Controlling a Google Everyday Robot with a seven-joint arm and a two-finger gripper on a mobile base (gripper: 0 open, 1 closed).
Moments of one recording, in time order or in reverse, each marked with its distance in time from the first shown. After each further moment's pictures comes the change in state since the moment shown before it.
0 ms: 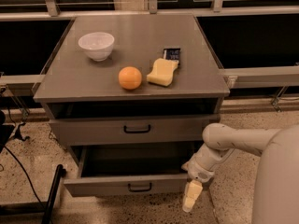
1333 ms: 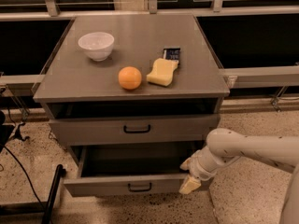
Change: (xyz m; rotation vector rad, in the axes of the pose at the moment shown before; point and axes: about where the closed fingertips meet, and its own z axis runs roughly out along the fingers) arm -0.006 -0.026 -0.021 0.266 -0.019 -0.097
